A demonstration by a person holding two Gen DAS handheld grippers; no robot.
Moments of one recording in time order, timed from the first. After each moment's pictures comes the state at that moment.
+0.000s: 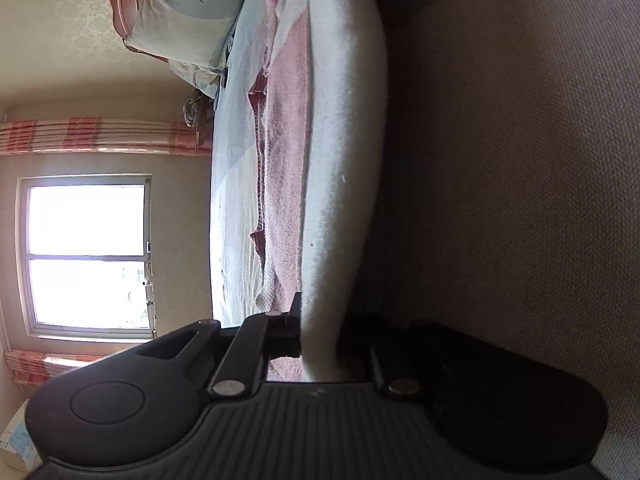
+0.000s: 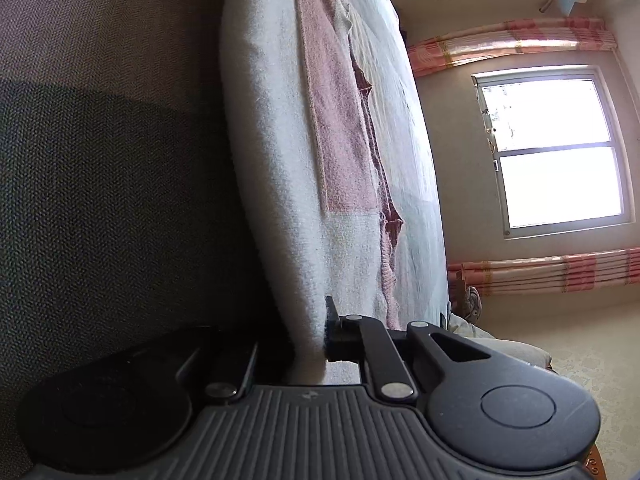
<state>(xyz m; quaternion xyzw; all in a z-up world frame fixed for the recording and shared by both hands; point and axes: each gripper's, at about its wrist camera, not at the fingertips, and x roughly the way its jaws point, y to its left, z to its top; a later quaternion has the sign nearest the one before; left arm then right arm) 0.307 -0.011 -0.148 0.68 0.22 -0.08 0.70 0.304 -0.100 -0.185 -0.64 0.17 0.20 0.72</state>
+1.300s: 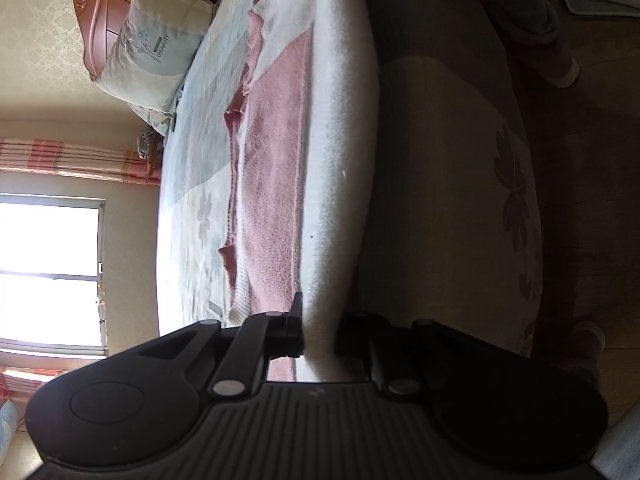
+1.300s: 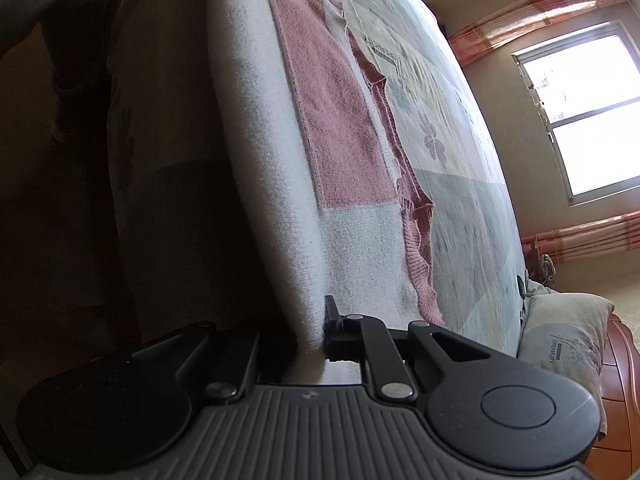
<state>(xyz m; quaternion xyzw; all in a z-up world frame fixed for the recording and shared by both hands) 0.080 -0.037 -0.125 0.64 0.27 -0.20 0.69 0.187 -0.125 -0.111 -0.56 0.27 0.29 0.72</state>
